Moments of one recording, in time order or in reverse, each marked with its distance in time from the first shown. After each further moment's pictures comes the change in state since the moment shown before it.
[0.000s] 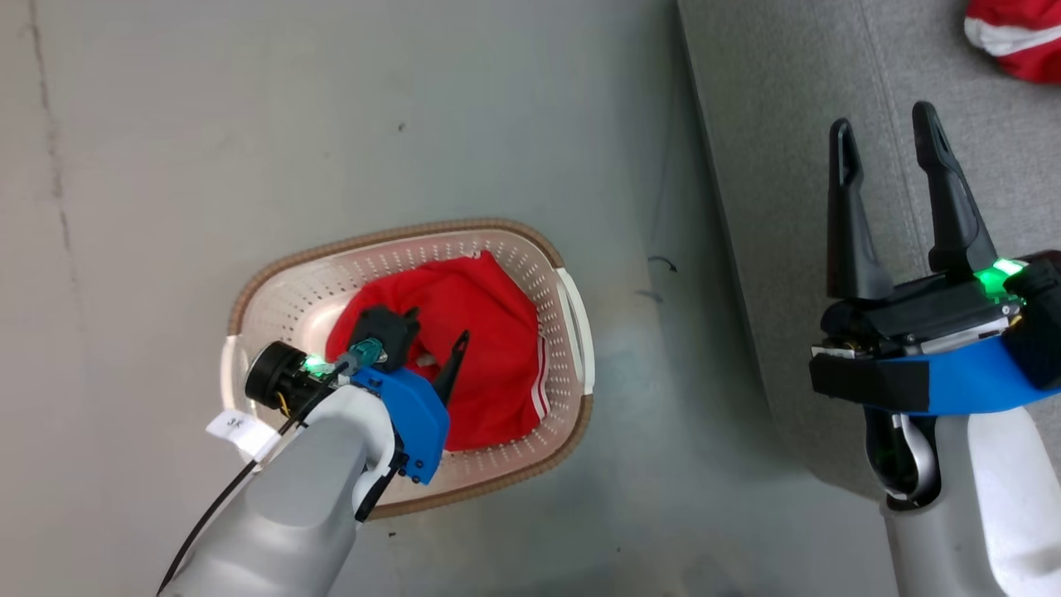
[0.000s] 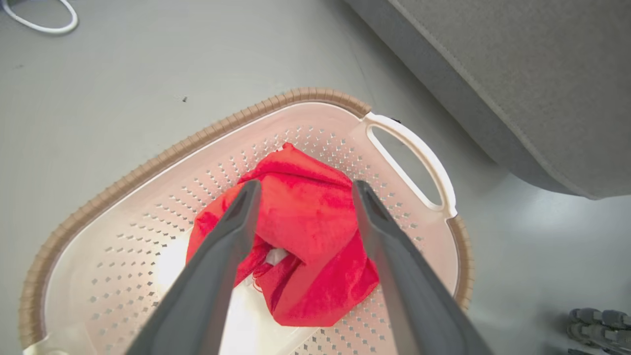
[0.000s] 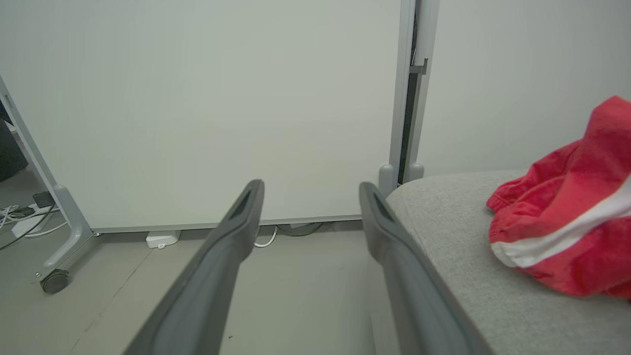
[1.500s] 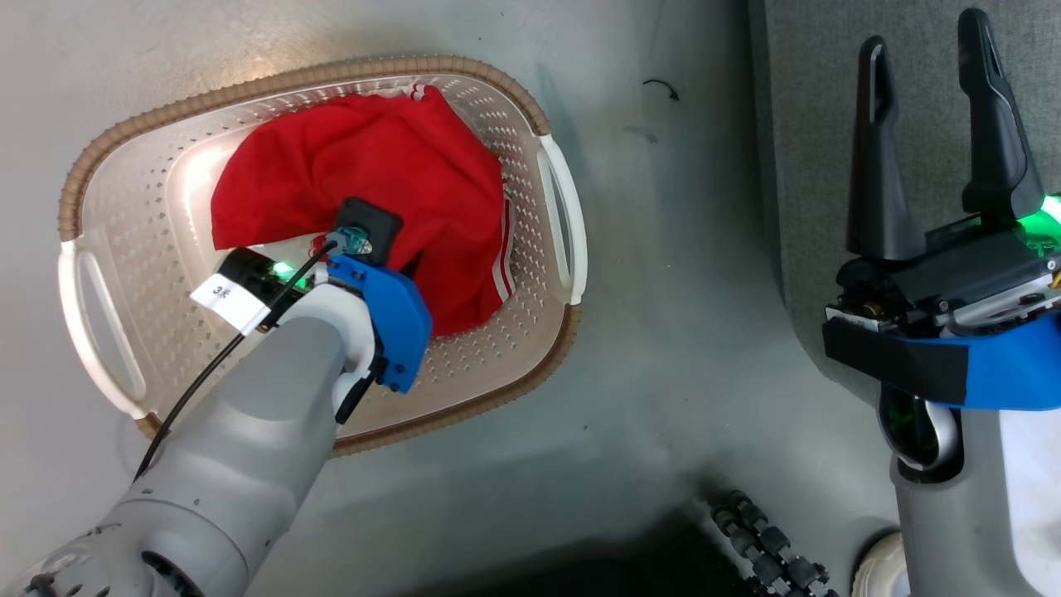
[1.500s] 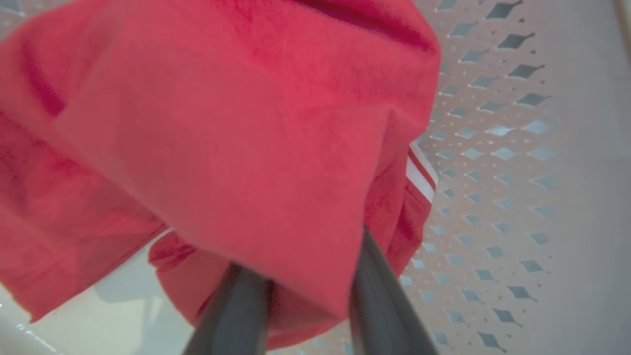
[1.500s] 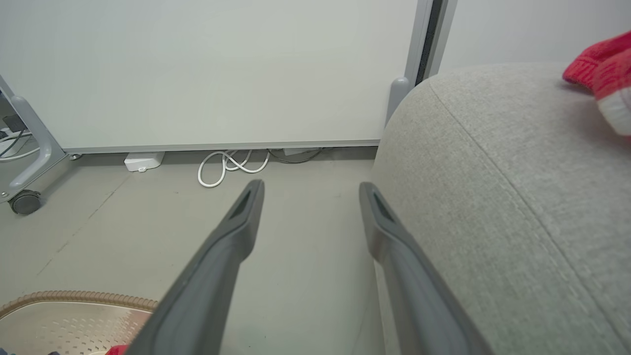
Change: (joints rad) left arm -0.263 0.012 -0.331 0.138 -0.329 0.000 0.117; right arm -0.077 0.000 0.024 -0.122 -0.005 0.000 0.000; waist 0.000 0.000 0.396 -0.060
